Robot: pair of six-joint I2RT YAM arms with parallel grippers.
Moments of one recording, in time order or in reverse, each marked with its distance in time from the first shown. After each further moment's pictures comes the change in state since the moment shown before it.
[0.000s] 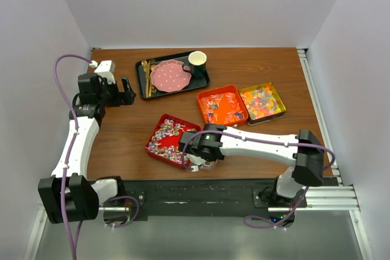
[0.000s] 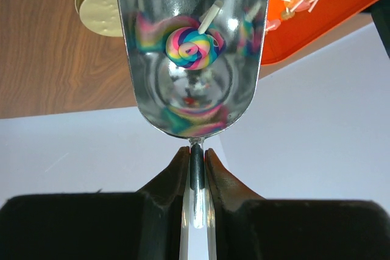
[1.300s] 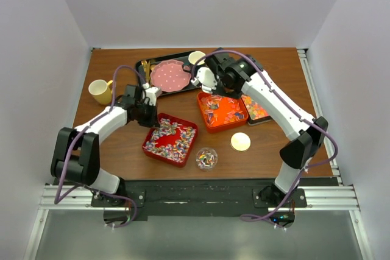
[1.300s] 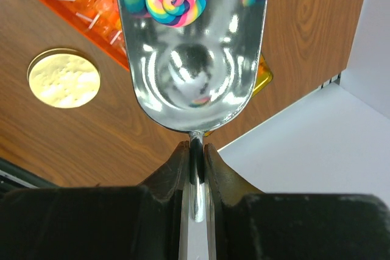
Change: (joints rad) left arm -0.325 0.341 -0.086 -0.035 0.124 0.058; right arm -0.566 0.119 0.567 -0.014 -0.308 0.296
